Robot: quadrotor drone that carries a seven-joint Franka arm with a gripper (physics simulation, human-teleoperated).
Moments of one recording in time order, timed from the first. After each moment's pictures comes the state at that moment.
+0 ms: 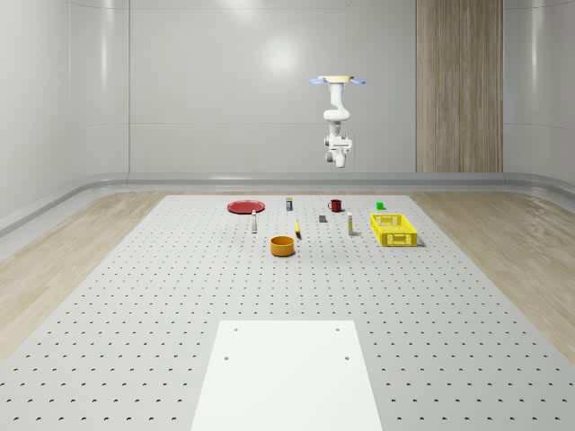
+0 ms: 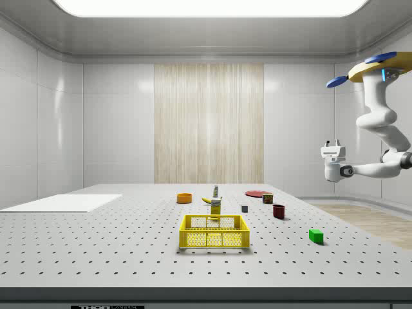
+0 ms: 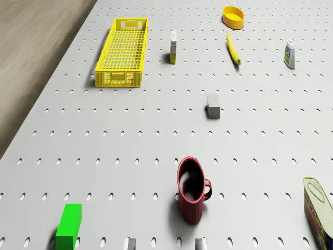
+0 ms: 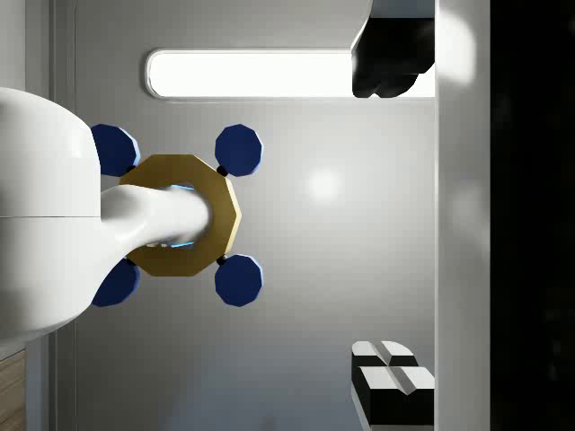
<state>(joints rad) 0.00 -0.79 0.00 -2.34 0.00 1.55 0.79</state>
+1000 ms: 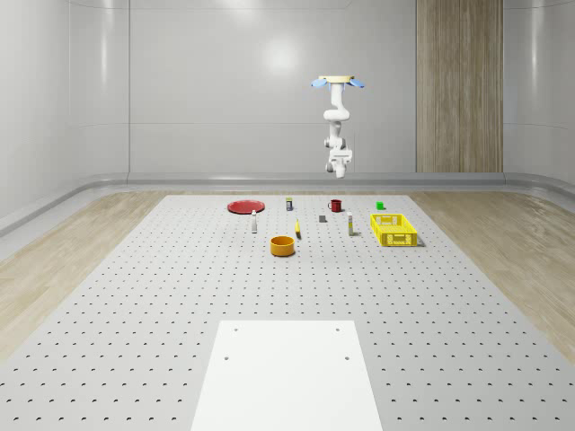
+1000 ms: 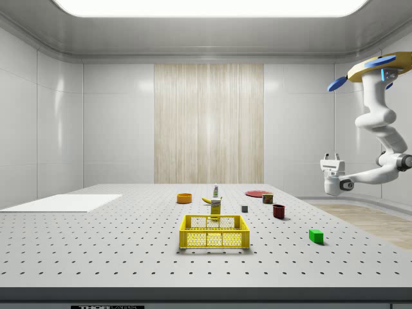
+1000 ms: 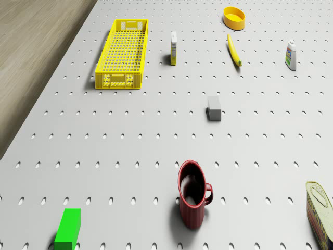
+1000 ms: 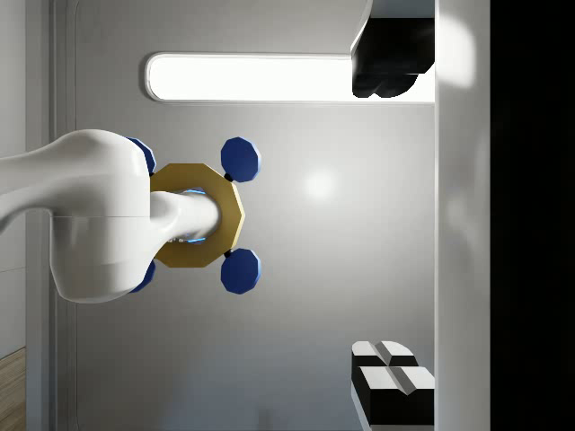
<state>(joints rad) -0.01 -0.70 0.00 -2.05 0.00 1.36 0.78</state>
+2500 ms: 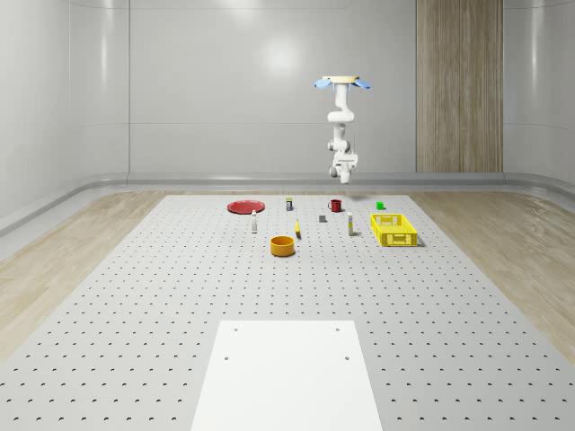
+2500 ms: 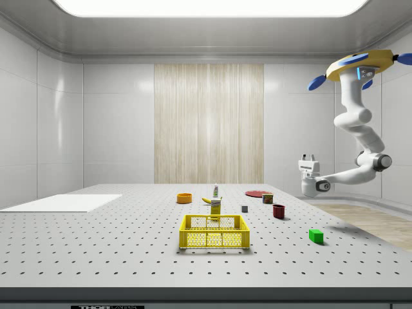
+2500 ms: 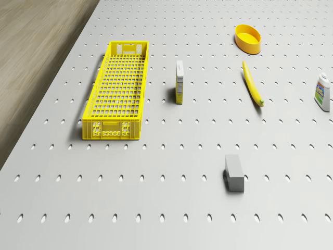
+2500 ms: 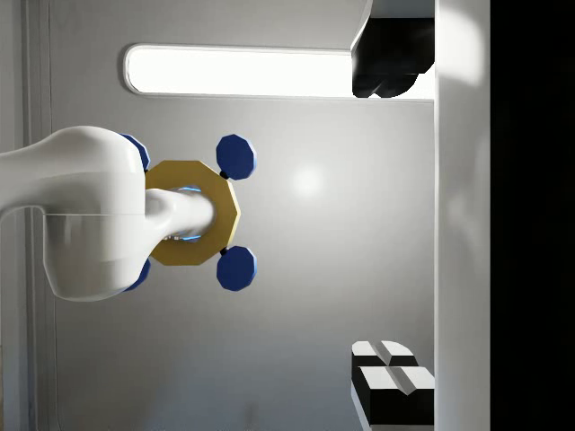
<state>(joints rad) -0.01 -0.71 0.01 -2.05 -0.01 1.38 0.78</state>
